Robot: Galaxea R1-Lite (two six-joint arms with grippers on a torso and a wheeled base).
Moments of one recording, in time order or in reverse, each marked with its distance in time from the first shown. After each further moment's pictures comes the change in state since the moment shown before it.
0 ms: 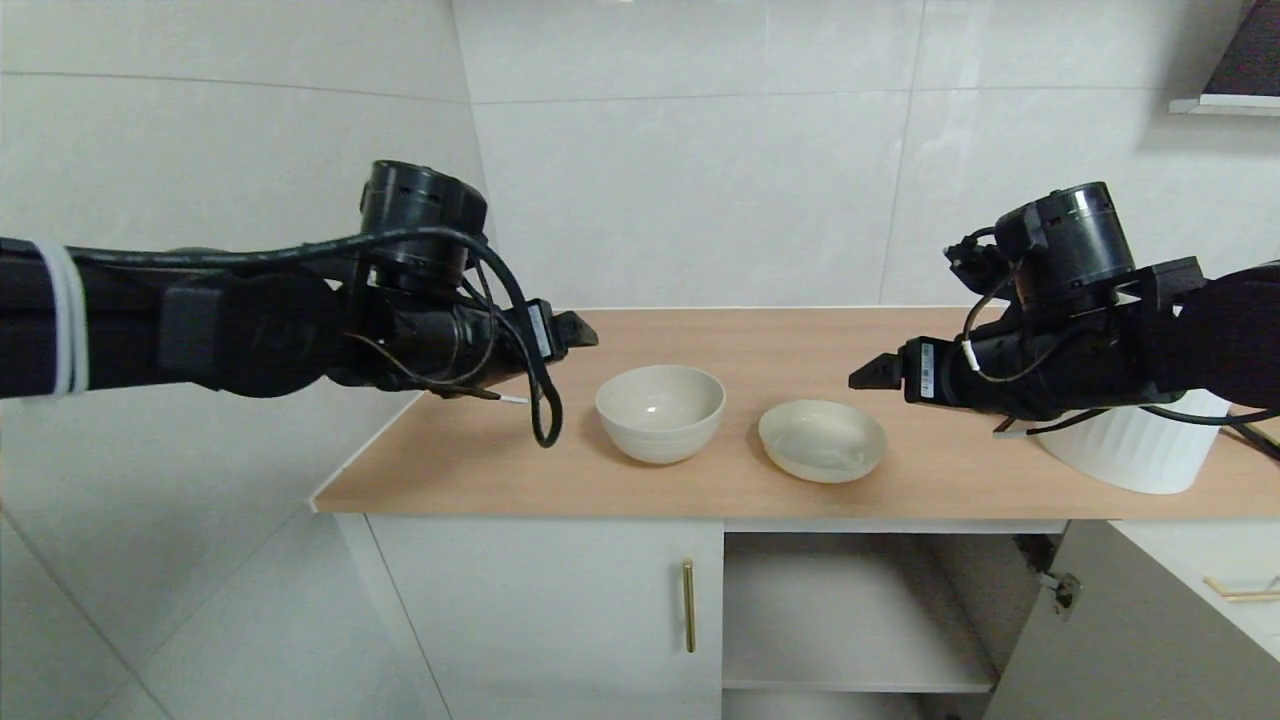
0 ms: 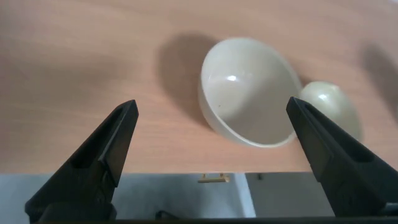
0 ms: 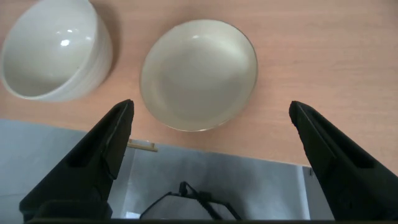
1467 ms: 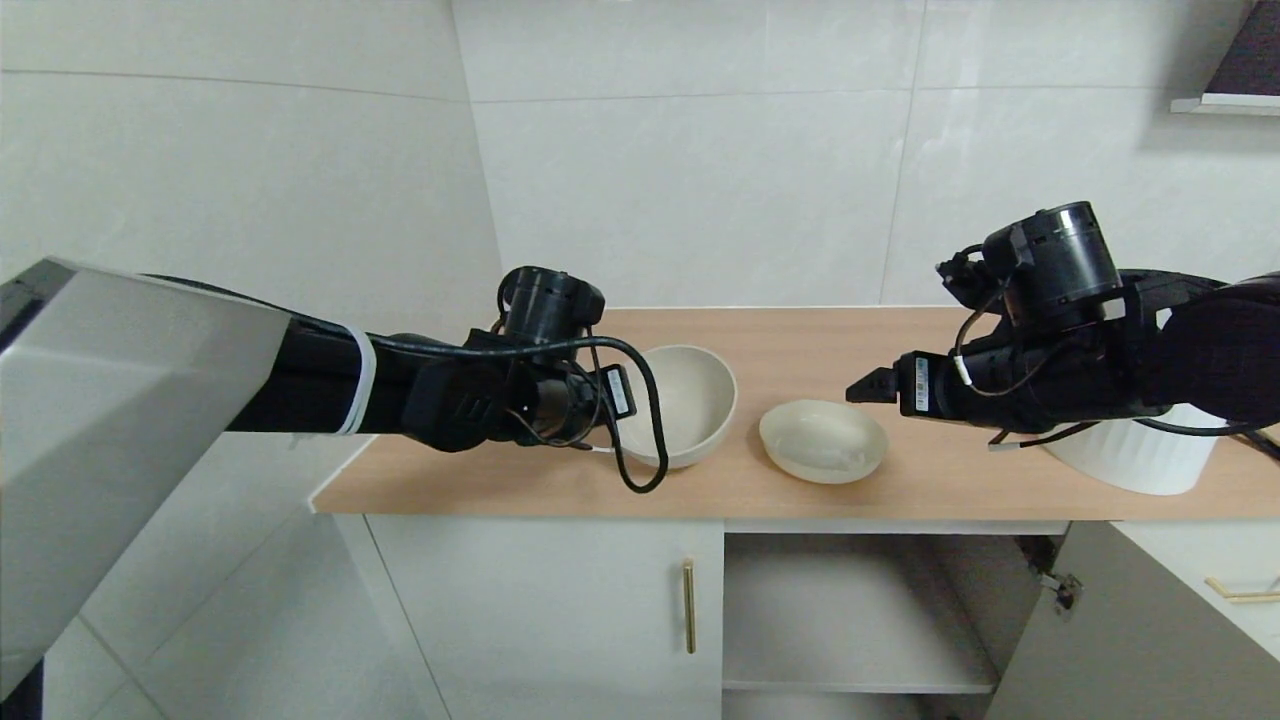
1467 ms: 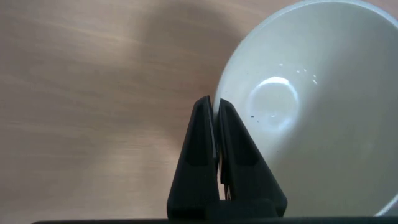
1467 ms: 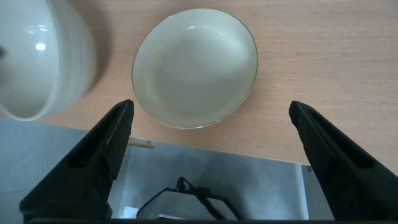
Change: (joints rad) left arm -0.076 0.224 -0.029 -0.127 0.078 -0.057; right arm -0.002 0.014 0.028 -0.018 0.001 -0.001
